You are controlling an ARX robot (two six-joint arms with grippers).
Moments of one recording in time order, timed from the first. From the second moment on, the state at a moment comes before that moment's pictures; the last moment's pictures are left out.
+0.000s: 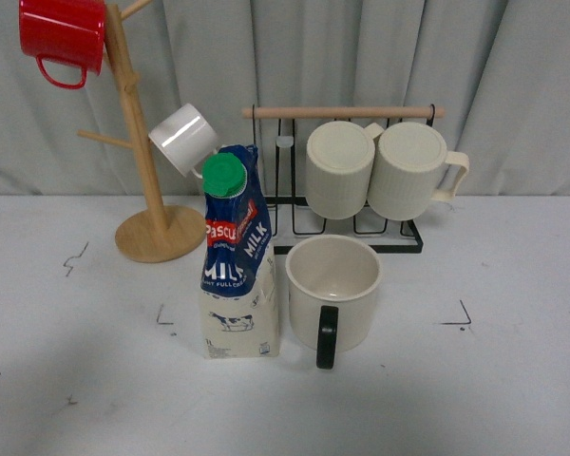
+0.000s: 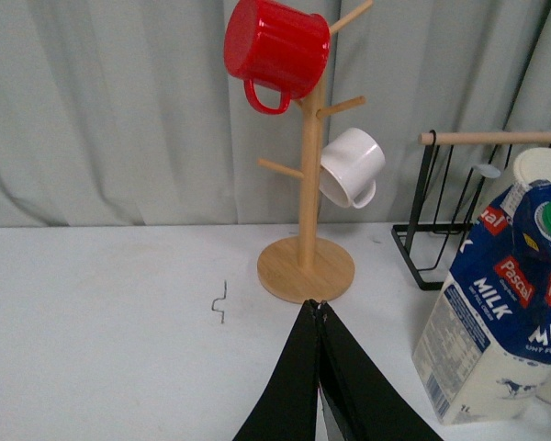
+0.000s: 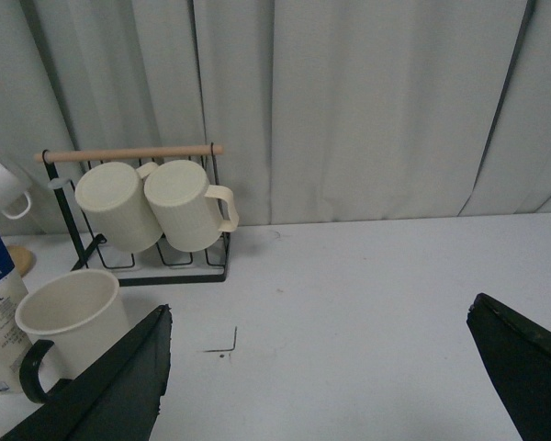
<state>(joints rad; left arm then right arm) -0.09 0.79 0.02 0.75 -0.09 0.00 0.00 0.00 0.01 0.00 0.00 0.00</state>
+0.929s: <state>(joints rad) 0.00 0.26 0.01 0.26 0.00 0.00 0.00 0.00 0.01 0.00 0.00 0.00</state>
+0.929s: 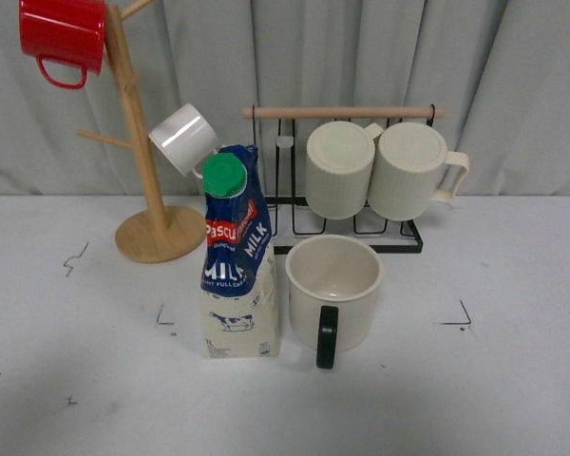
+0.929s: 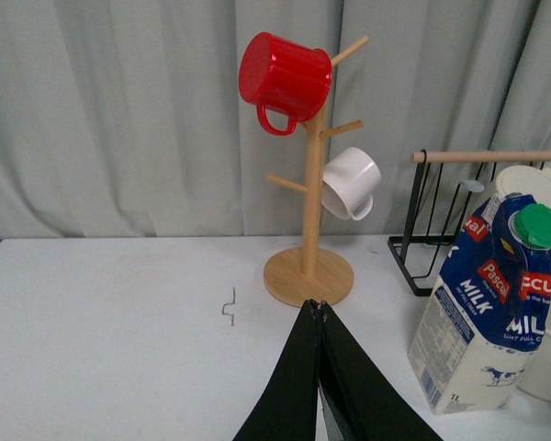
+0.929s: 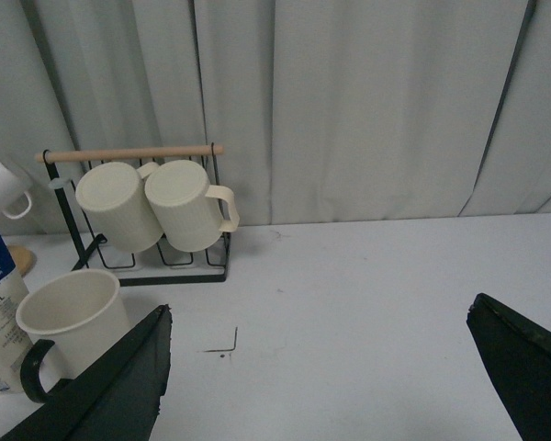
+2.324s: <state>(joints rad) 0.00 0.01 0.01 0.00 0.00 0.00 0.00 0.00 0.01 0.00 0.00 0.00</state>
